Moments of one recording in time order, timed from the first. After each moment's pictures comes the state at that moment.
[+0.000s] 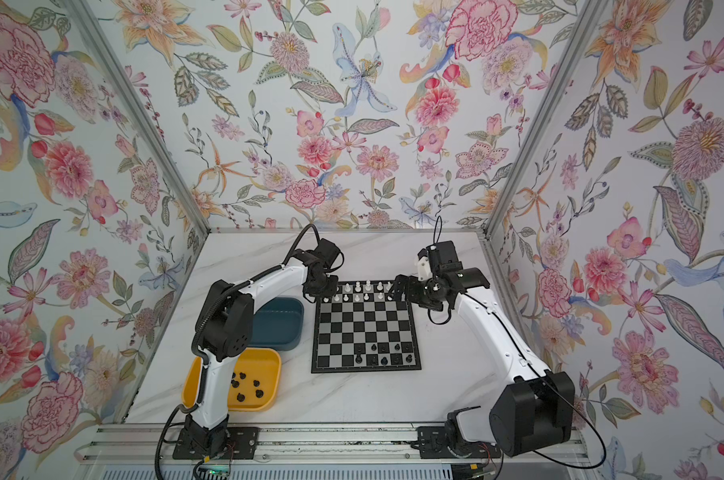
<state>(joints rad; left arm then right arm) -0.57 2.17 1.79 -0.86 -0.06 -0.42 0.25 1.36 1.23 -0.89 -0.33 0.36</state>
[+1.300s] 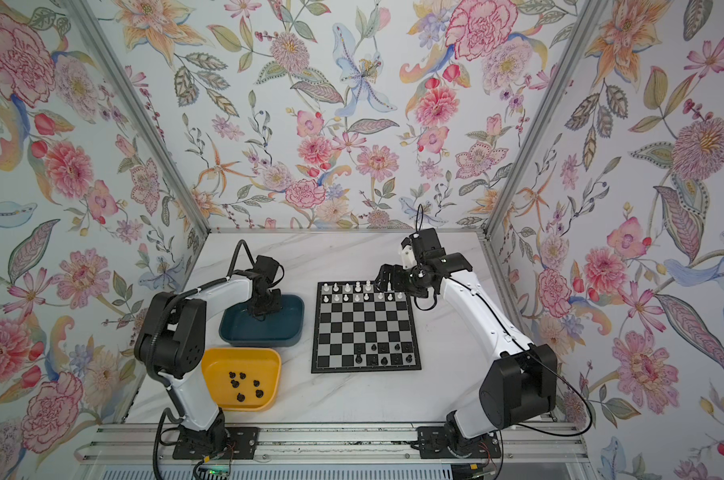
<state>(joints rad) -0.23 1.94 1.28 -0.63 -0.13 -0.45 0.33 1.51 1.38 -0.87 -0.32 0.37</state>
